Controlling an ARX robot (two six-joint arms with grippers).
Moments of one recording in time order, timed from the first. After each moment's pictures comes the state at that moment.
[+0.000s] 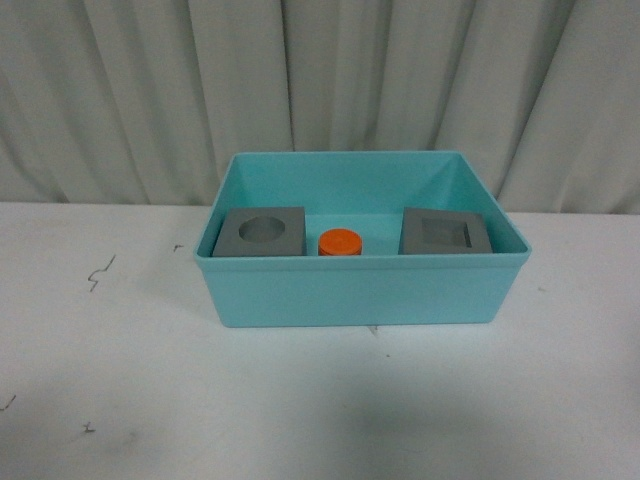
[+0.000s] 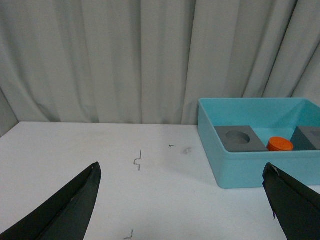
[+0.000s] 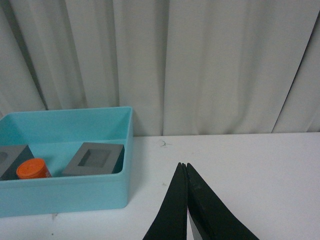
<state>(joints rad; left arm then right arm) 0.00 0.01 0.01 0.00 0.00 -0.01 0.00 0.84 0.12 0.71 0.00 -0.01</state>
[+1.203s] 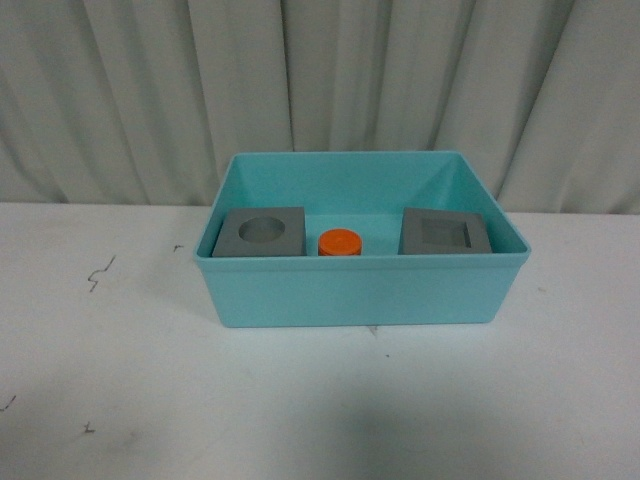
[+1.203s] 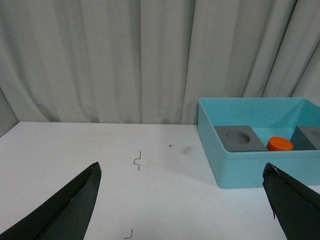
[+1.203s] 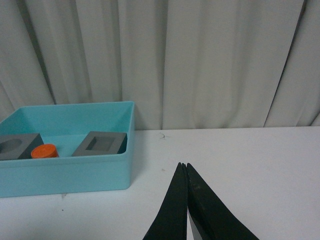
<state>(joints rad) 0.00 0.01 0.01 0.00 0.00 -0.01 0.00 0.21 0.01 0.21 0.00 -0.01</state>
